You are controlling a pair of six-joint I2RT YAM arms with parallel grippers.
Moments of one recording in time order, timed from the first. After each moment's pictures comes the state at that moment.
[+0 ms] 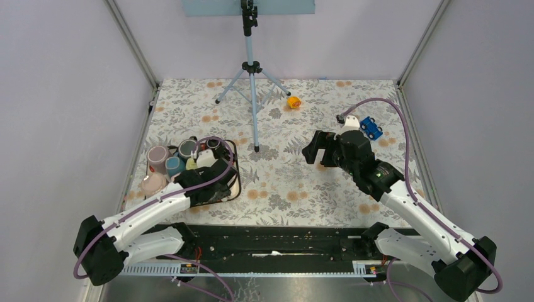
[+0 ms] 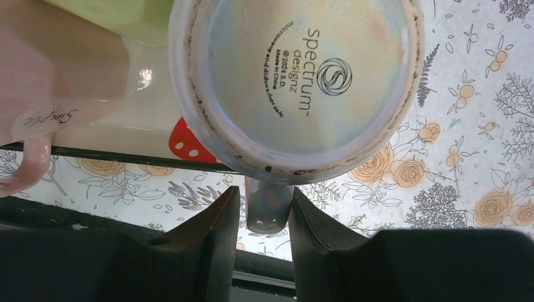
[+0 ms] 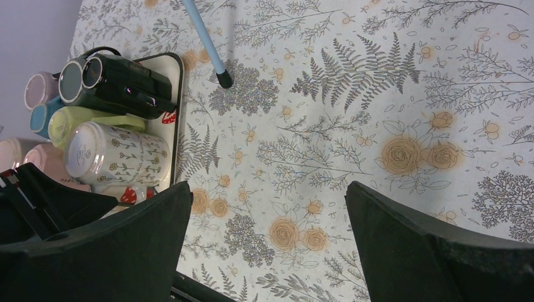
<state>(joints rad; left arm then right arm) -0.79 1.01 0.71 -0.89 -0.43 -1.09 0.62 0.95 0.84 -0.38 0.11 0.56</state>
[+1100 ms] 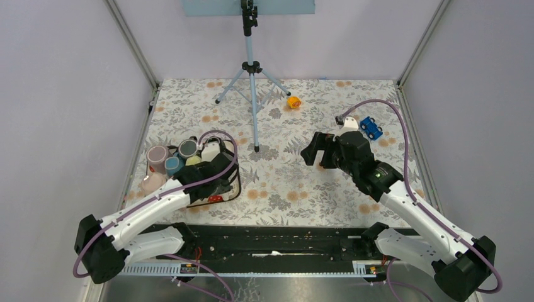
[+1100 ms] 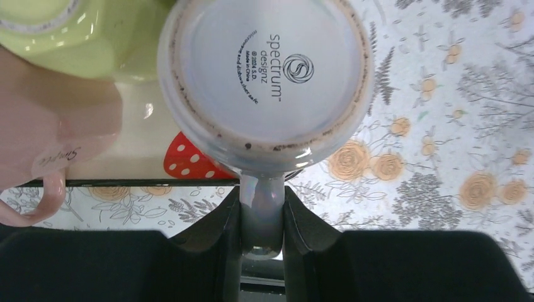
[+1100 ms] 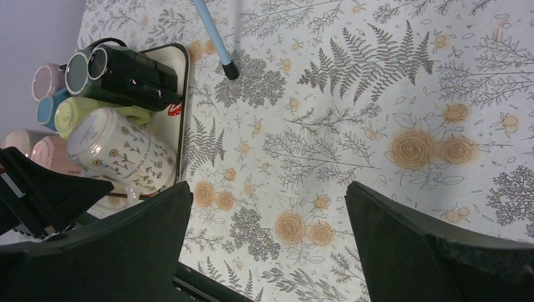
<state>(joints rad) -0.79 1.03 0.77 -0.87 -0.44 -0.95 0.62 0.95 0.82 -0.38 0.08 0.58</state>
